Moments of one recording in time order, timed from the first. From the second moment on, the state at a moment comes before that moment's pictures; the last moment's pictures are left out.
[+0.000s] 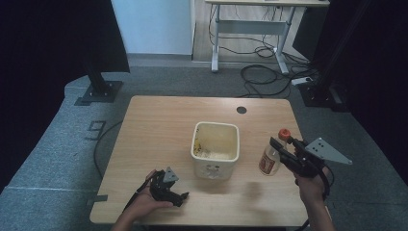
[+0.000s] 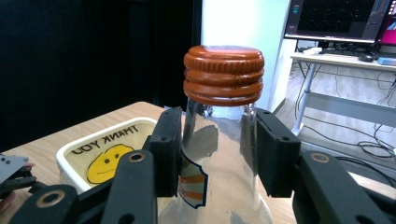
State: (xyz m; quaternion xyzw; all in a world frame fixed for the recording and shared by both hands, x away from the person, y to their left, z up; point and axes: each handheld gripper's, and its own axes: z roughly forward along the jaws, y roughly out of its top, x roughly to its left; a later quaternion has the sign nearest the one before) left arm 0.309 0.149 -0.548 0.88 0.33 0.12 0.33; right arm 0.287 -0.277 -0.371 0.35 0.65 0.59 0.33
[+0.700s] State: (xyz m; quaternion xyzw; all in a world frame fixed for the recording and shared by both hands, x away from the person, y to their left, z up) left arm 0.309 0.149 -0.548 0.88 0.33 0.12 0.33; right arm 0.289 -0.258 -0.352 0.33 0.65 0.61 0.32
